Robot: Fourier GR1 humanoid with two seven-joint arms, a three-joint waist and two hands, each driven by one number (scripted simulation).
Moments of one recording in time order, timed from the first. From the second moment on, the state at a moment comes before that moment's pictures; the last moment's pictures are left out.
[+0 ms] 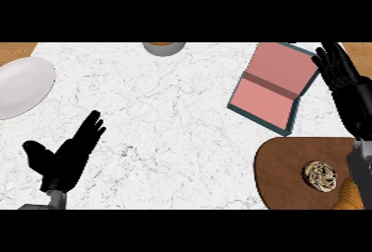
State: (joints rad) left arm 0.01 0.31 -0.15 -1.54 0.32 0.08 0.15; right arm -0.33 -0.40 -0.03 -1.61 -0.16 0.05 0.06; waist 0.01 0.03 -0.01
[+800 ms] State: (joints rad) left arm -0.13 0.47 -0.16 -1.60 0.10 0.00 -0.06; right arm 0.13 -0.74 -0.46 -1.65 -0.08 0.26 -0.34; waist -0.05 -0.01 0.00
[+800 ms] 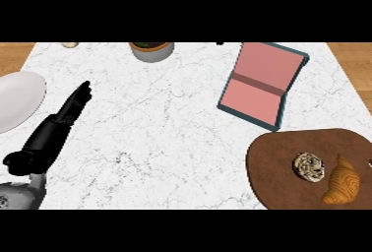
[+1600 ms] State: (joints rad) left arm -0.22 0.43 -0.17 -1.56 0.06 -0.04 -0.06; right arm 0.33 -0.90 -0.30 -2.00 0.35 0.39 -0.18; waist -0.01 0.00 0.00
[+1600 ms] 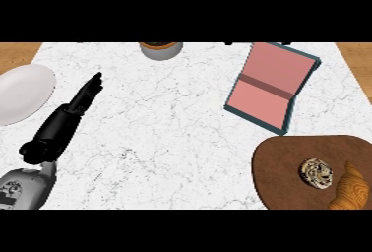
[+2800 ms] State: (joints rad) left arm -0.22 0.35 -0.09 -1.52 -0.03 -0.11 -0.08; right arm 0.16 -0.61 0.16 -2.17 0.78 0.61 0.43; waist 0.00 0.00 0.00
